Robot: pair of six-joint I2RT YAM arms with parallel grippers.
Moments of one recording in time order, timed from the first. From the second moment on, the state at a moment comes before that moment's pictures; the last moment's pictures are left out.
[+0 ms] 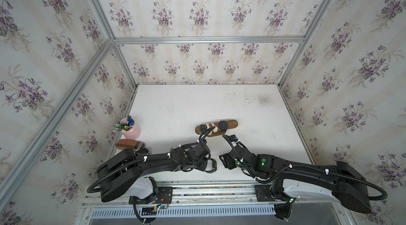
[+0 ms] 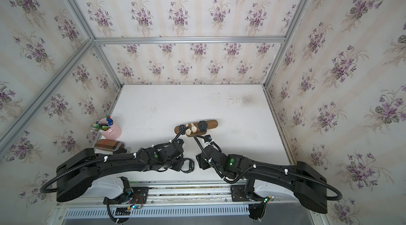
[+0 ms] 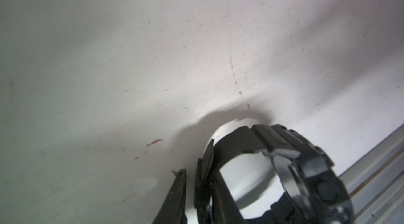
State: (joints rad) left arm -1.03 1.41 0.60 -0.30 -0.03 -0.67; right arm 1.14 1.06 0.47 -0.24 0.22 0.74
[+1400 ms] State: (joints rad) left arm -1.03 1.11 0.43 0.26 -0.13 -0.66; right arm 1.14 0.80 0.40 0.07 0.17 0.85
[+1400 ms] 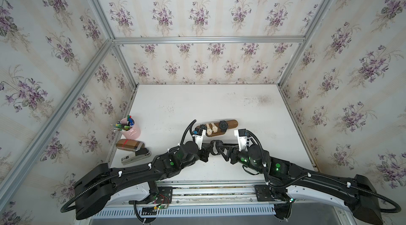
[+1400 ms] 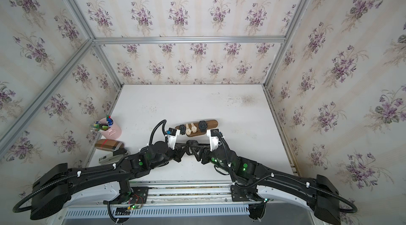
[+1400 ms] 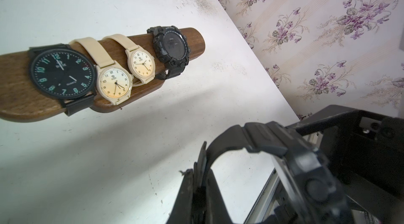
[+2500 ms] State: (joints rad) left arm -1.04 1.09 0.44 0.25 -0.13 -0.65; right arm 1.13 0.87 0.48 -0.03 0.20 0.81
